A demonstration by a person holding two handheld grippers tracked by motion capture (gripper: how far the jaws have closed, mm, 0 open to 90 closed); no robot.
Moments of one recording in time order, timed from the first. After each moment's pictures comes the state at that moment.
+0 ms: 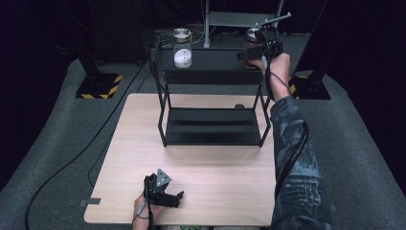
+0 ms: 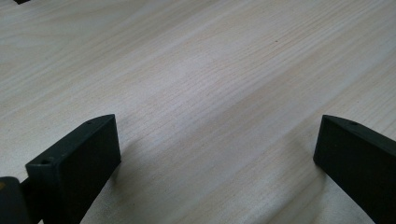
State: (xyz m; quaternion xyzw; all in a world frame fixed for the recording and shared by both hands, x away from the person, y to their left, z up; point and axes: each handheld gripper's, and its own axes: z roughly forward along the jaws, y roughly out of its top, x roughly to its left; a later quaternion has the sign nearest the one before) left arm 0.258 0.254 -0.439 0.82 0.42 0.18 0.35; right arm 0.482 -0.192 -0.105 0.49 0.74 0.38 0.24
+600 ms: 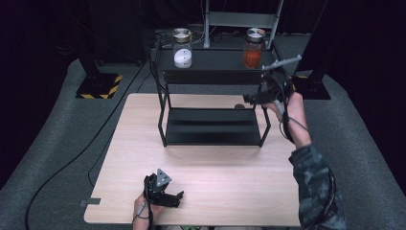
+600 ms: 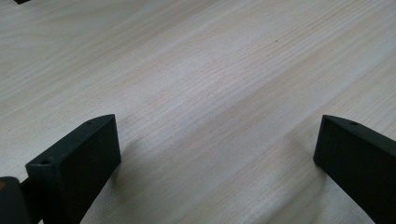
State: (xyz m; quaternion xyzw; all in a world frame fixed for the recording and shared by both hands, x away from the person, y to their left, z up) left arm 0.258 0.254 -0.439 0.82 0.41 0.18 0.35; right arm 0.385 -0.225 -0.166 0.43 0.80 0.36 0.22
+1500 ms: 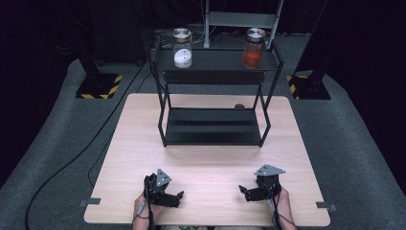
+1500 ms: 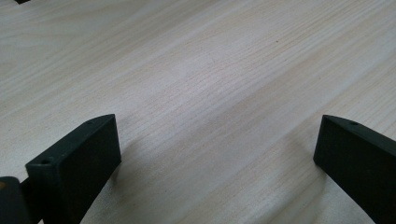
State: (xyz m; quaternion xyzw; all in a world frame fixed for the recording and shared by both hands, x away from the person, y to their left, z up) left arm 0.258 0.254 -0.439 0.82 0.42 0.18 0.35; right arm 0.267 -0.253 -0.426 0.41 0.81 0.37 0.18
